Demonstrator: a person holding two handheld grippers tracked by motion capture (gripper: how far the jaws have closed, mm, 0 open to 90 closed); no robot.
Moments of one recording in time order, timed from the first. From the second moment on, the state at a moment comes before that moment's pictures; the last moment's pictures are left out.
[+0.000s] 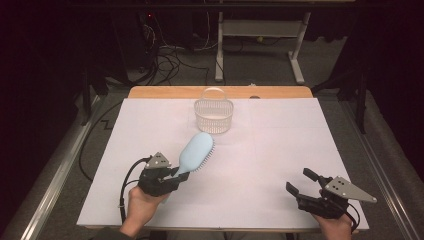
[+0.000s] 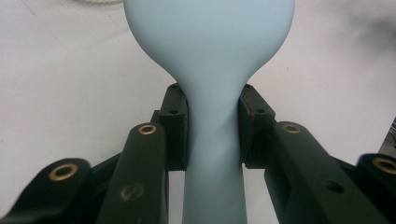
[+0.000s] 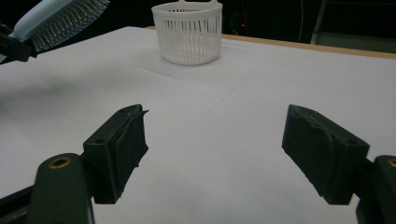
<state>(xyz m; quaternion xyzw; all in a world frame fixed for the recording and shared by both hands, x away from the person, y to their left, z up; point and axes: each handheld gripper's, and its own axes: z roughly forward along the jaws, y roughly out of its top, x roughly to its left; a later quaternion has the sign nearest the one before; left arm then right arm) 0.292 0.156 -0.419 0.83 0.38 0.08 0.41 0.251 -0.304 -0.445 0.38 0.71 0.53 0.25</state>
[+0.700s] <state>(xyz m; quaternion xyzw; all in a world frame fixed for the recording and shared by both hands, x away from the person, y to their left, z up) 0.290 0.146 -0.421 0.83 0.37 0.07 0.41 0.257 -0.271 -0.441 0.35 0.73 0.54 0.24</state>
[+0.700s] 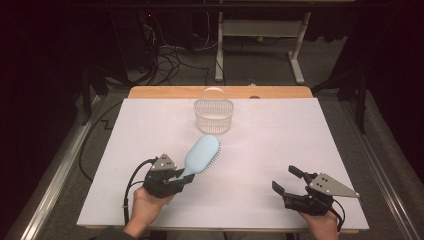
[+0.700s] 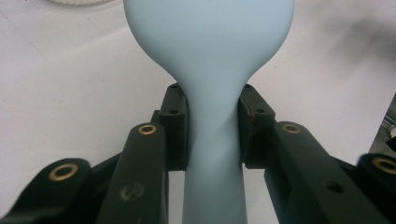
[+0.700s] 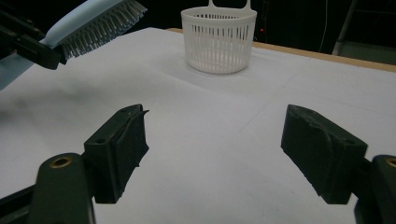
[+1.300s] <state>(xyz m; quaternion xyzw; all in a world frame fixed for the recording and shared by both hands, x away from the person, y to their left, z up) 0.290 0.142 -0.423 0.84 0.36 0.07 0.41 0.265 -0.240 -0.439 0.32 0.74 0.56 0.19</state>
